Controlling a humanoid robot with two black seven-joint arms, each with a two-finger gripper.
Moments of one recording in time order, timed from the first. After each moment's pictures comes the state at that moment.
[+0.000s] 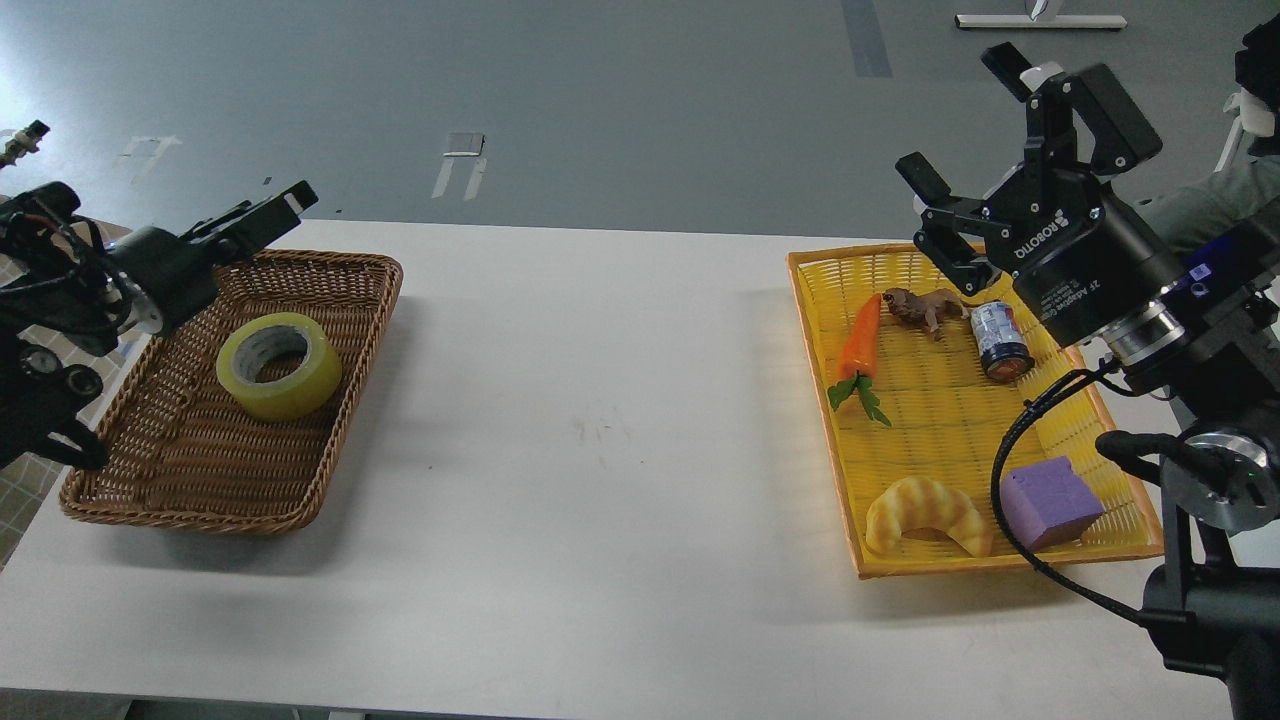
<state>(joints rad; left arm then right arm) -0.70 0.76 -0.60 -0.98 1.11 0.00 -0.43 0.27 -0.06 1.59 1.67 -0.87 0.49 -0.22</state>
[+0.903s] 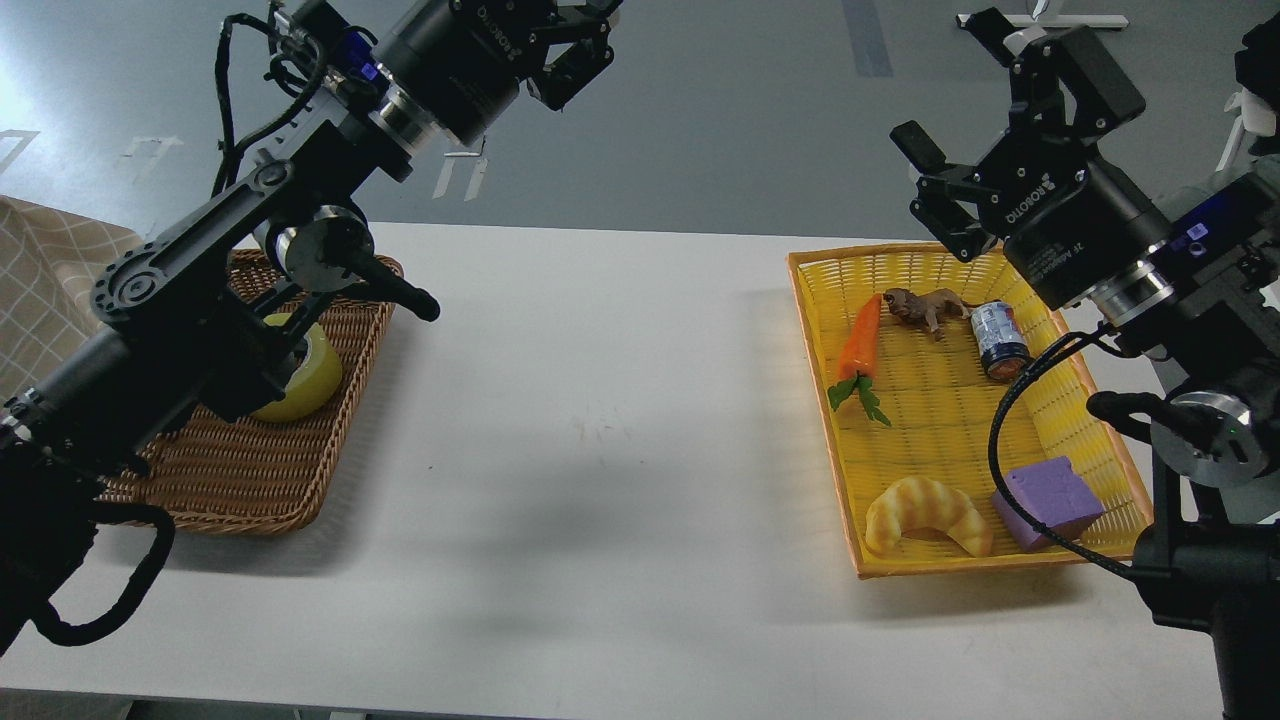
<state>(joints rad) -0.85 0.32 -0.93 -1.23 0.47 -0.33 -0.32 0.38 -0.03 1.58 1.61 -0.95 0.48 -0.22</state>
